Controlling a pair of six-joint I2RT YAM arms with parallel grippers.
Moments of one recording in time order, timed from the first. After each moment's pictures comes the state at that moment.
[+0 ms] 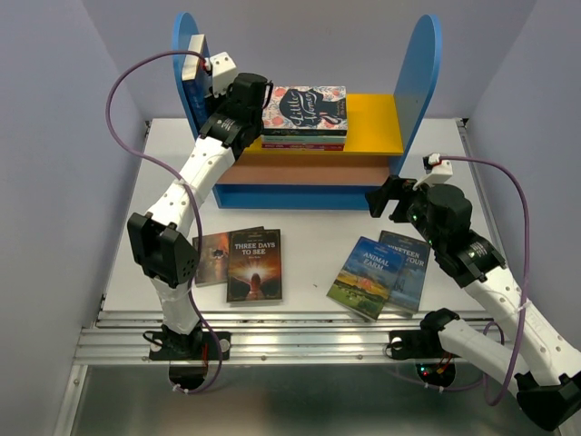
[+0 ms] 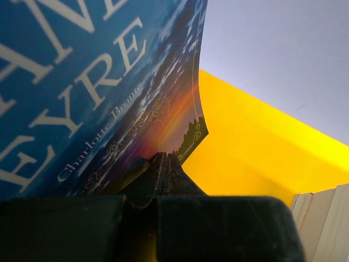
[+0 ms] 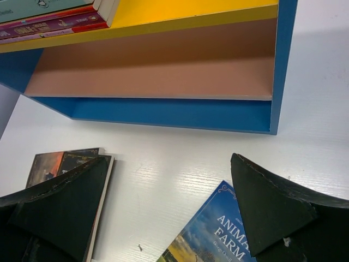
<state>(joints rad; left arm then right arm) -0.46 1.82 1.94 -0.58 -0.91 -0.45 0.49 0.81 0.89 -0.33 0.19 0.44</state>
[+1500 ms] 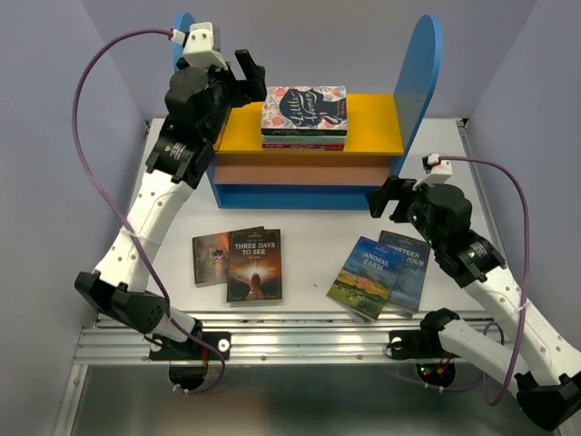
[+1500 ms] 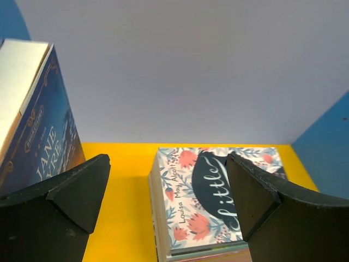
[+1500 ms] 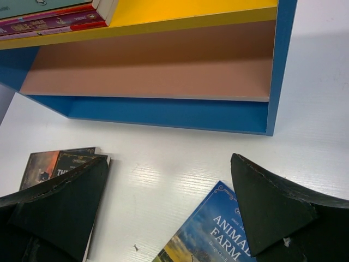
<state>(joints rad) -0.44 1.49 1.77 -0.23 -0.25 -0.26 0.49 0.81 0.89 -0.33 0.19 0.42</state>
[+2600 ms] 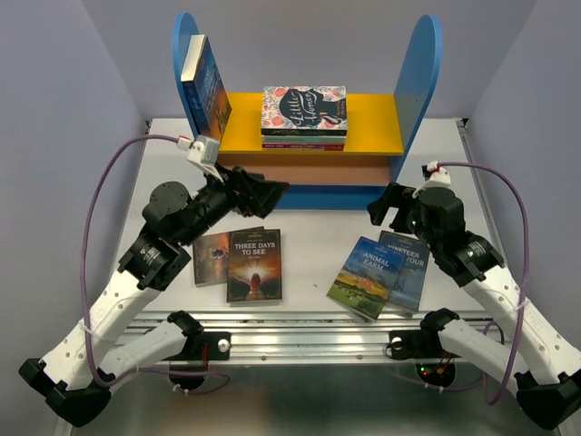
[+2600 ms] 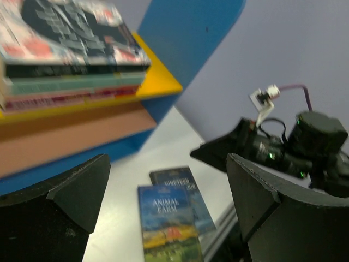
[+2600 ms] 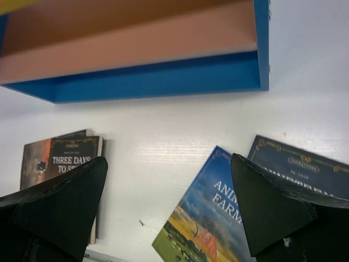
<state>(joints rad) -0.62 0.85 1.10 -0.12 0.13 -0.55 0.49 0.81 0.88 -0.45 0.21 0.53</state>
